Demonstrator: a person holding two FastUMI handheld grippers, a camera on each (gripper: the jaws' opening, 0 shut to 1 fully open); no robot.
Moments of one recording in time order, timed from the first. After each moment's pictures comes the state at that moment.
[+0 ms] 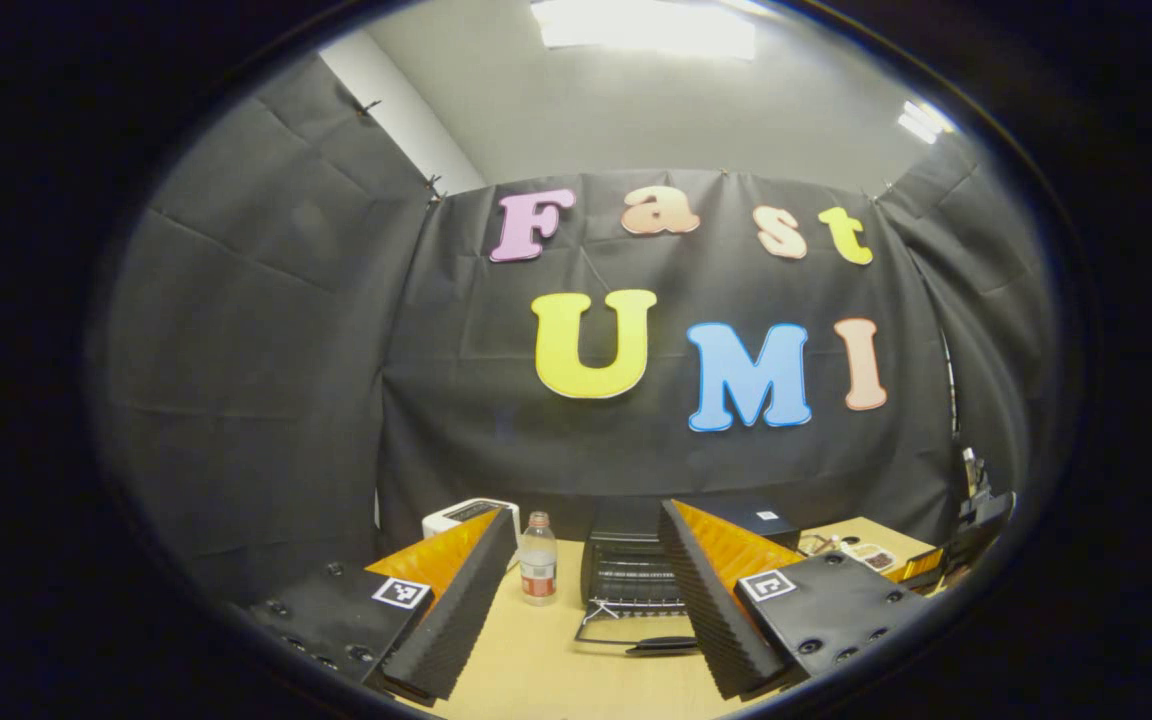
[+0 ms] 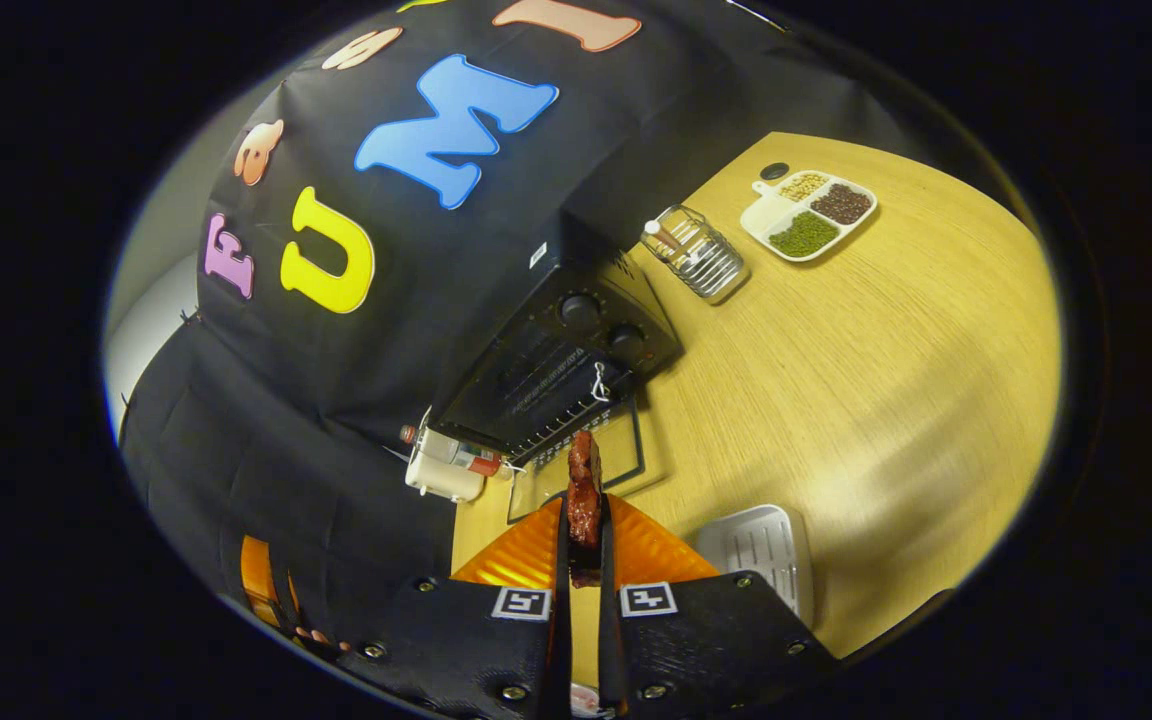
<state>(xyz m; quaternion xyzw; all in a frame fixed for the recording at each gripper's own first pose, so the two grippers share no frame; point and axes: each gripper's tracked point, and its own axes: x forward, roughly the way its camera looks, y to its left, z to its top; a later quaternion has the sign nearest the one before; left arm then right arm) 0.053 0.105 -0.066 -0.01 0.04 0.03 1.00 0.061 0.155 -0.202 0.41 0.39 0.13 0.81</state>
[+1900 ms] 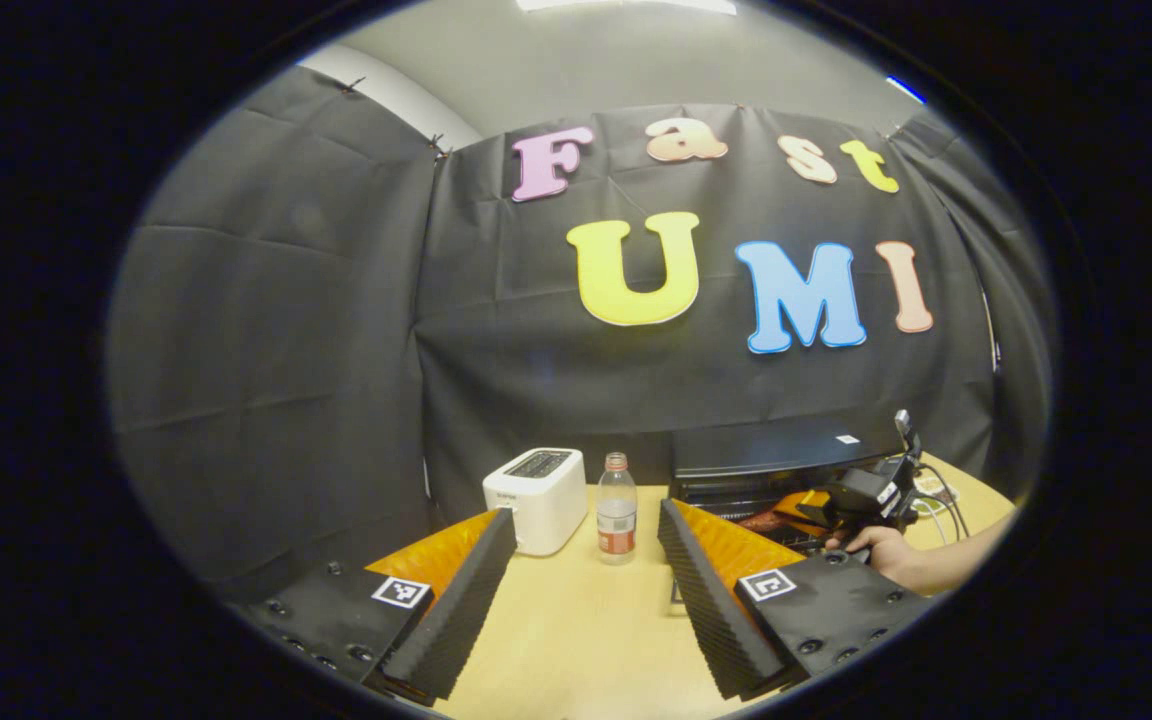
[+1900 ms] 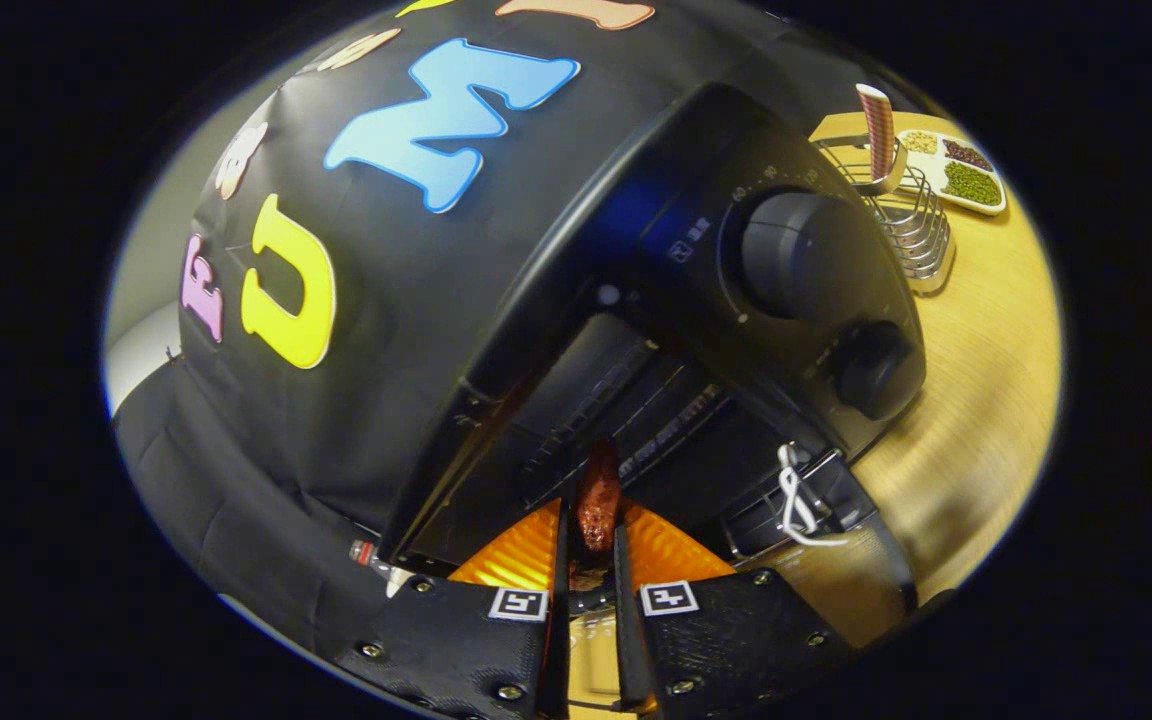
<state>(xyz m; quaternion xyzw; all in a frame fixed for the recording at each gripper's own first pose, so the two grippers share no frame) 0.071 0.189 -0.130 0.04 0.13 0.07 0.99 0.273 0.285 -0.287 0.44 0.30 0.07 0.84</state>
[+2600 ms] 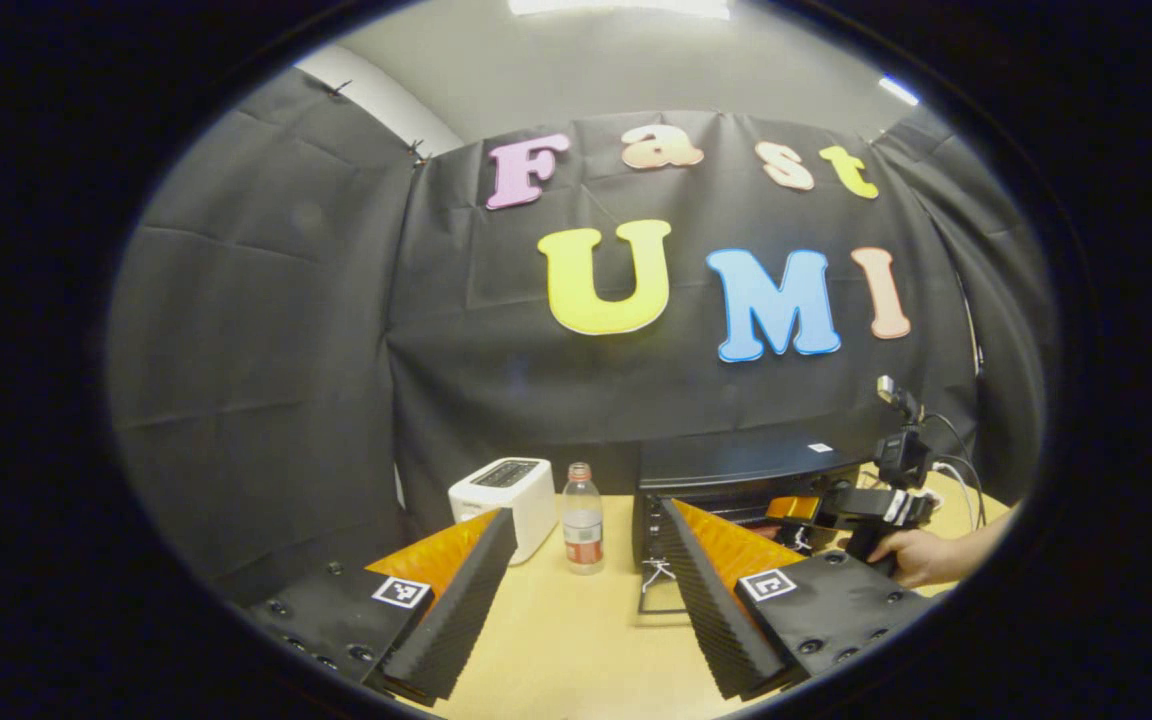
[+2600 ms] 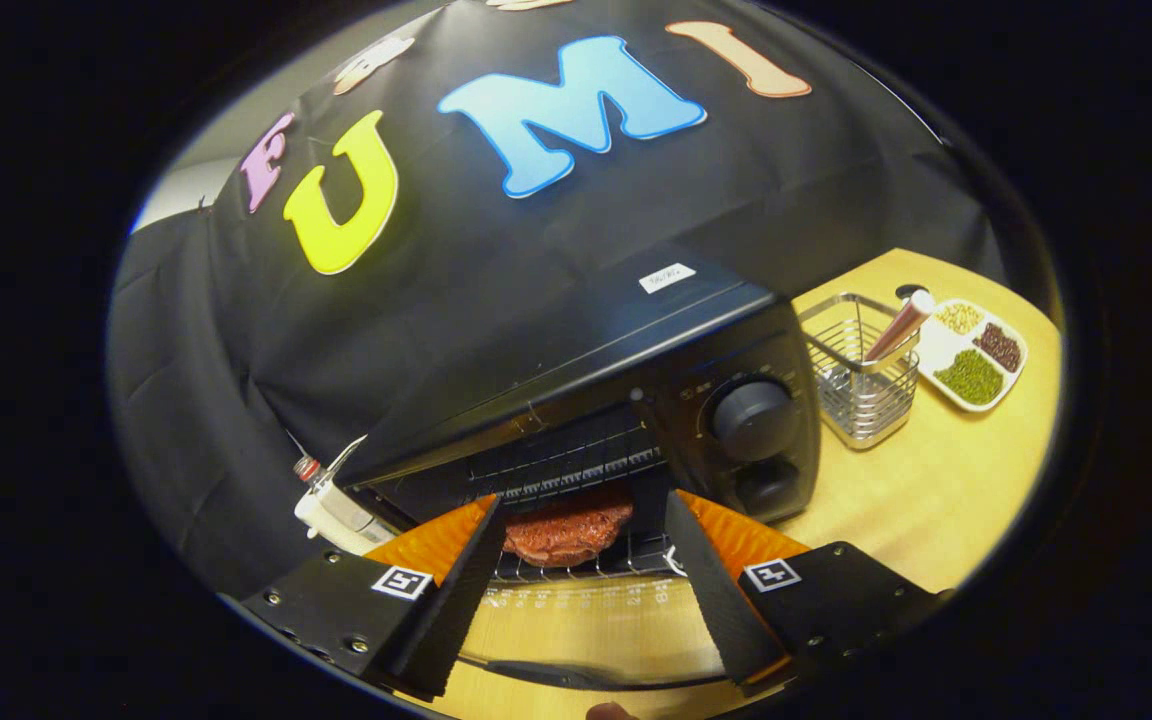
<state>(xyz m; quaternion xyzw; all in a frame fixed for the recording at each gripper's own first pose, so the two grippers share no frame) 0.085 0.138 -0.133 0.03 0.12 0.02 0.99 0.228 0.230 -0.243 0.24 0.27 0.11 0.93</state>
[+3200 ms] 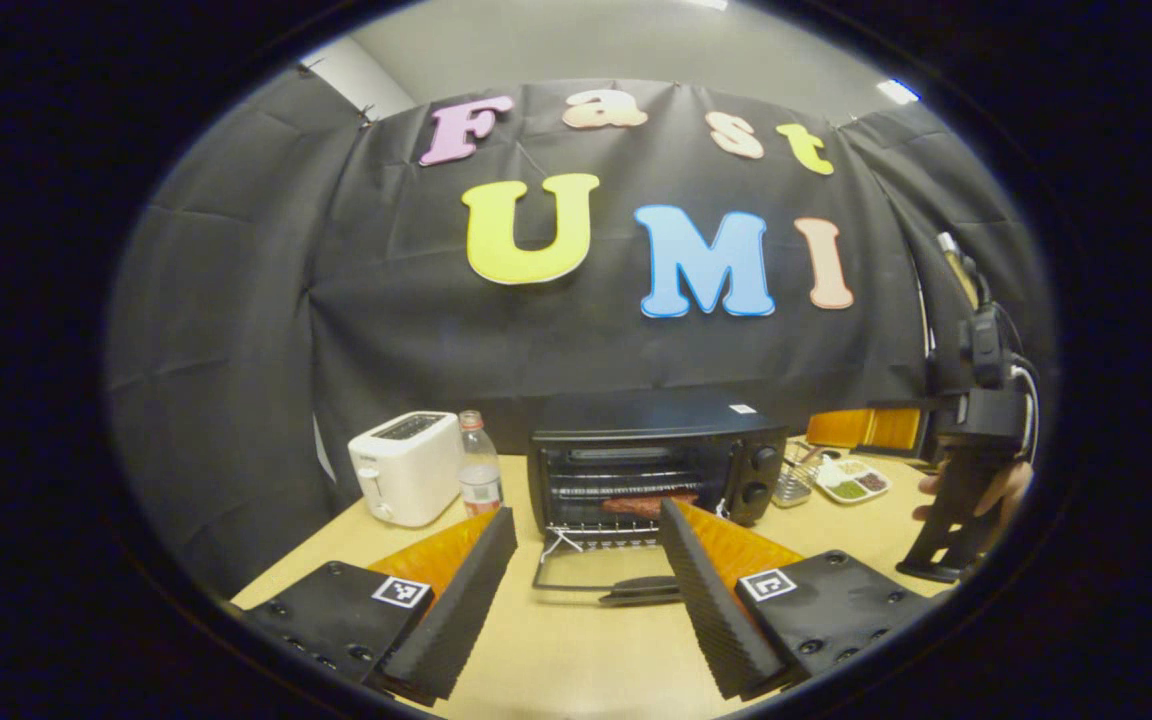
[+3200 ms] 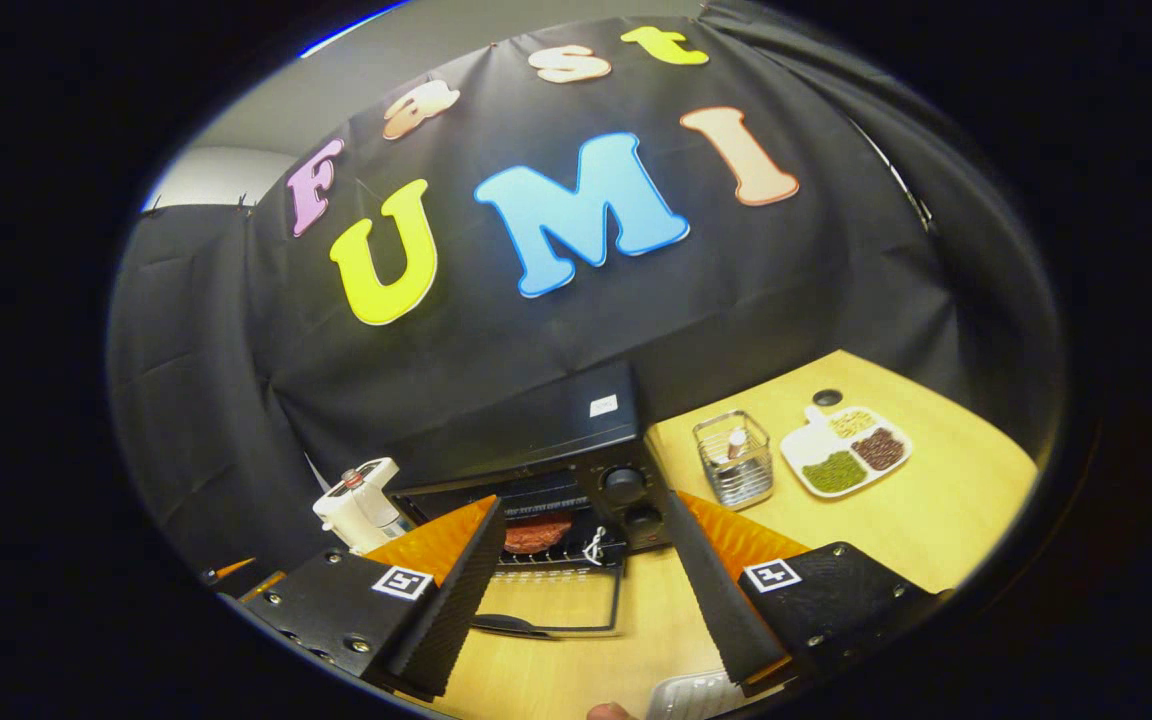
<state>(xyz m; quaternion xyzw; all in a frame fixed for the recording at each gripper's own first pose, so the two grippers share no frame) 0.092 0.038 -0.200 0.01 0.18 -0.06 0.98 0.141 0.124 -0.143 0.18 0.18 0.07 0.97</state>
